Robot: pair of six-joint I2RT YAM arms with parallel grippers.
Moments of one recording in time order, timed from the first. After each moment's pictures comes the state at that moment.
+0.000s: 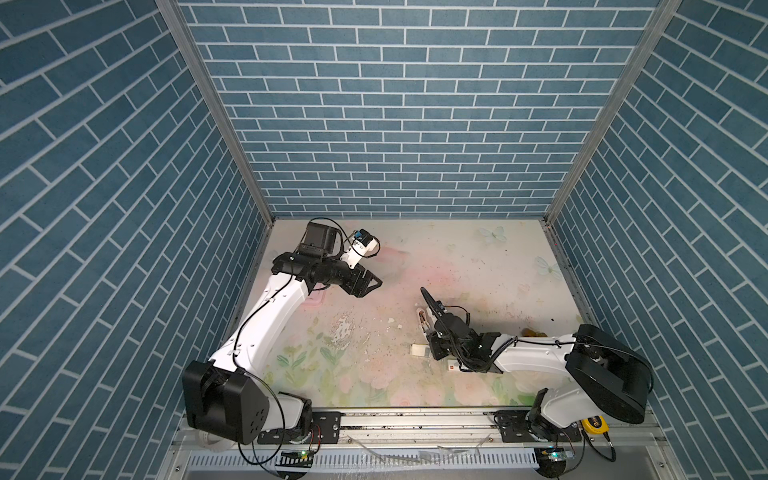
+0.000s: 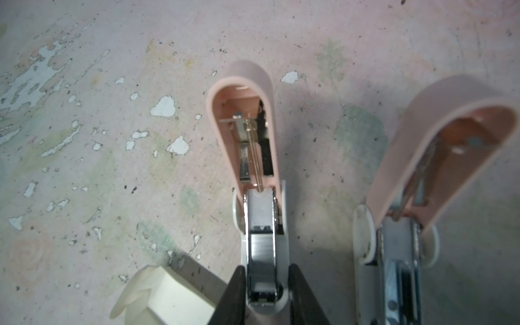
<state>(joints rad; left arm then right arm) -0.27 1.36 1.27 -0.83 0.58 0.28 1.01 1.48 0.55 0.07 0.16 0.45</state>
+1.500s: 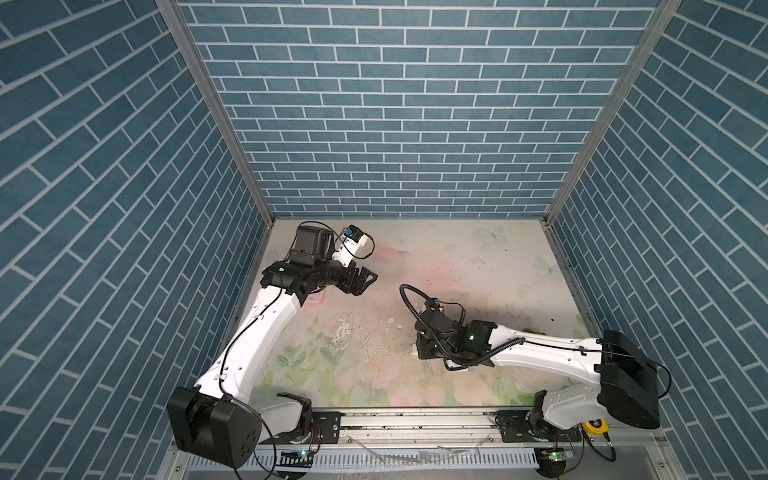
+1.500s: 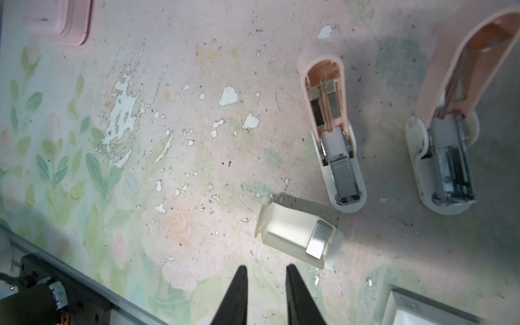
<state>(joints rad) -0.27 1.23 1.23 -0.74 0.48 0.17 1.17 1.45 0.89 -0.47 0.15 0.94</state>
